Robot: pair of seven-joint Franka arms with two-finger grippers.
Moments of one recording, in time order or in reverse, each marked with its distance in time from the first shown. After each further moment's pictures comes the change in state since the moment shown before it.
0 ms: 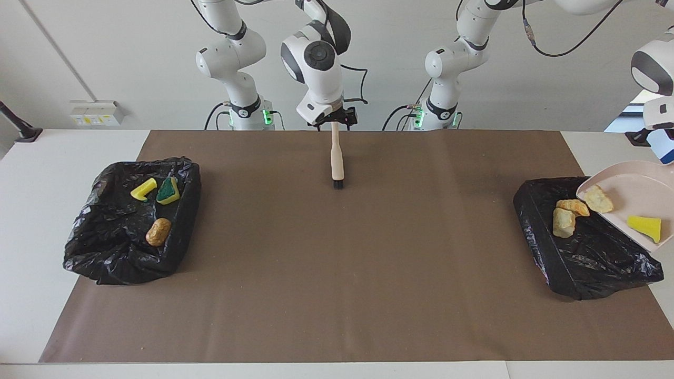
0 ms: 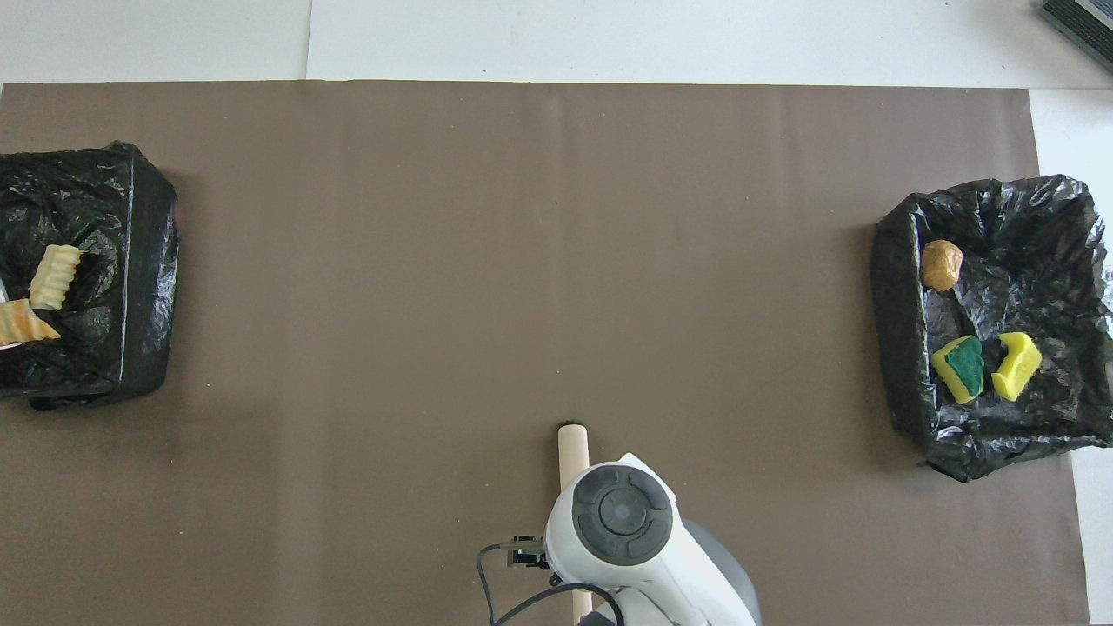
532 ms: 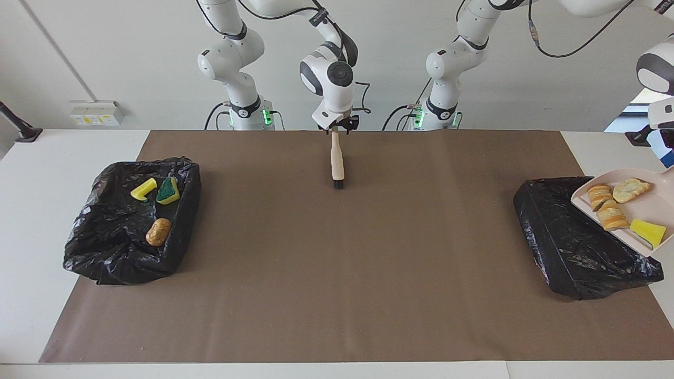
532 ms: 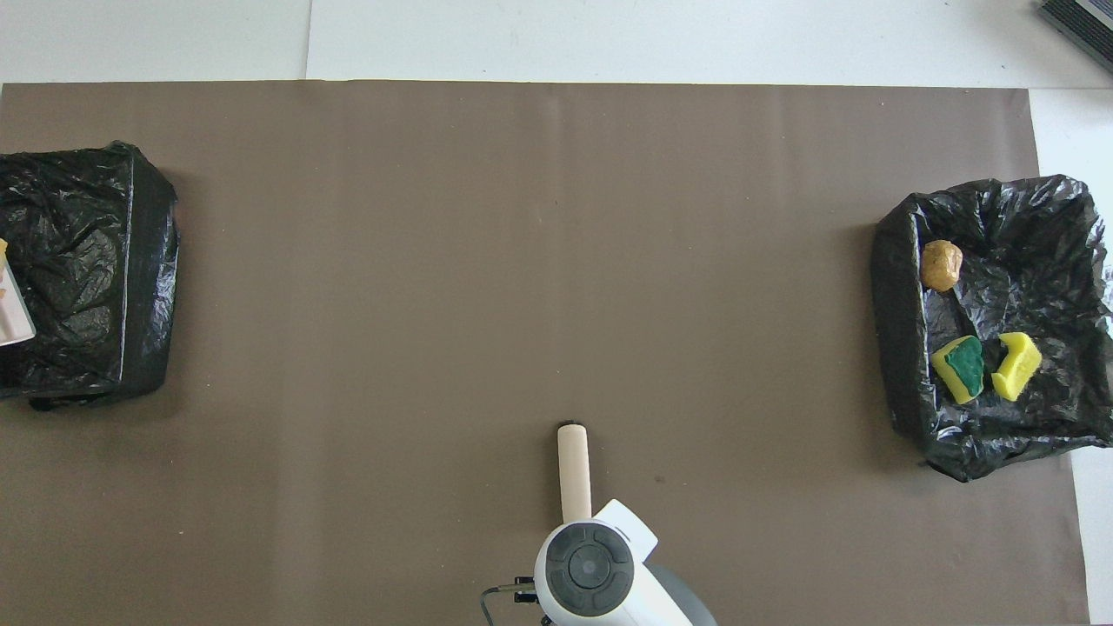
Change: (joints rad) left arm 0.072 0.002 0.001 -0.065 -0.115 0.157 0.059; right arm 0.227 0.065 0.016 -0.245 0.027 0.286 0.119
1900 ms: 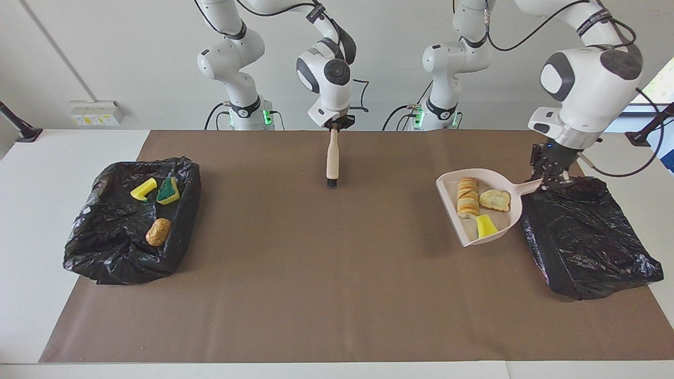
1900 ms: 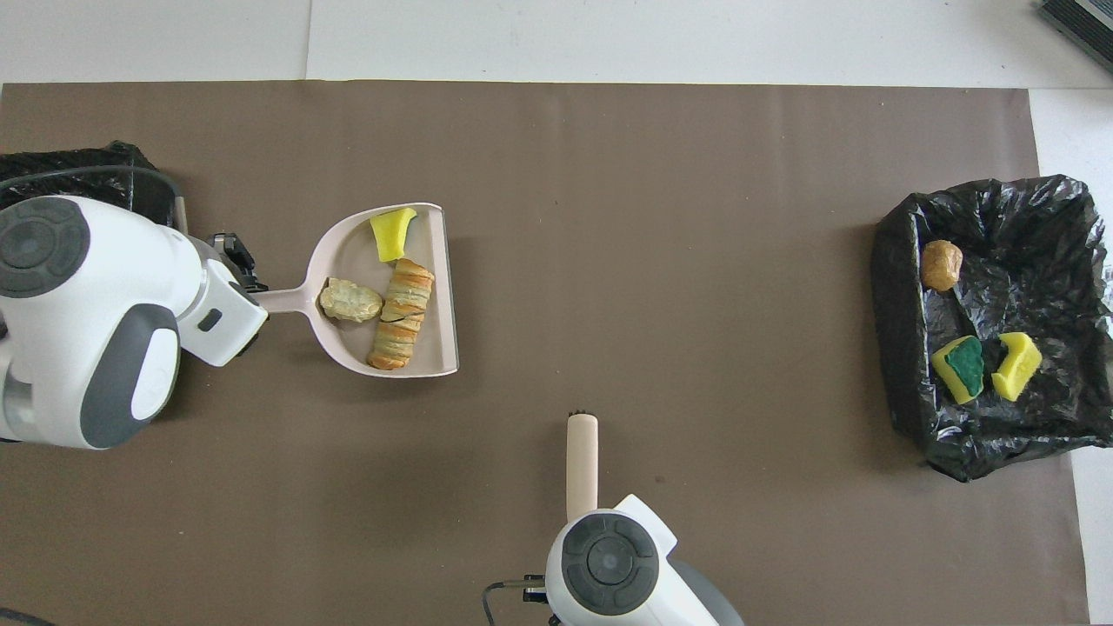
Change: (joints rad) left arm -0.267 -0.176 0.003 -0.229 -0.553 -0.133 0.184; right arm -0.024 -0.027 0.004 -0.013 0.000 -0.068 0.052
